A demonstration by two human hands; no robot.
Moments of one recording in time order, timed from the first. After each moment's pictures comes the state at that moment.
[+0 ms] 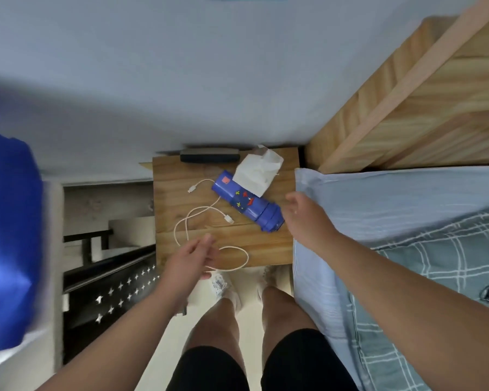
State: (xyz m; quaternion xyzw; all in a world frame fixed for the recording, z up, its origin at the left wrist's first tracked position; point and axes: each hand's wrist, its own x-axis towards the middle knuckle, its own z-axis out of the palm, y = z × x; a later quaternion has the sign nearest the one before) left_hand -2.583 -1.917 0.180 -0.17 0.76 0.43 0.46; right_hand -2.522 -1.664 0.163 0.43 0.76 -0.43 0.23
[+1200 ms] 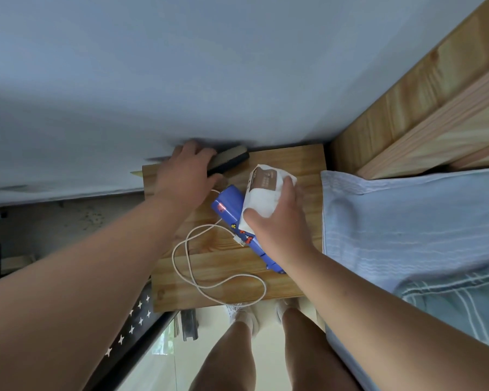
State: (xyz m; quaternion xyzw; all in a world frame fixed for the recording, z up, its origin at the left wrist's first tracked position) left_hand -2.760 -1.827 0.067 0.30 0.93 0.02 0.20; right_hand -2.582 -1.719 0.075 0.44 0.77 -0.46 0.06
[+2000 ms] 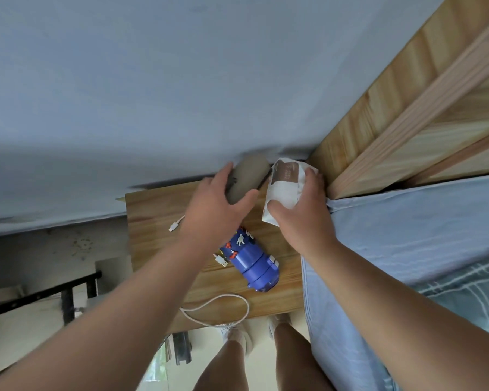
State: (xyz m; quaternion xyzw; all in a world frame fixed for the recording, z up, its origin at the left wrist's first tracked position) left_hand -2.693 -1.764 0.111 0.16 0.90 0.27 0.30; right_hand -2.577 -1.633 0.097 0.48 0.77 -0.42 0.02
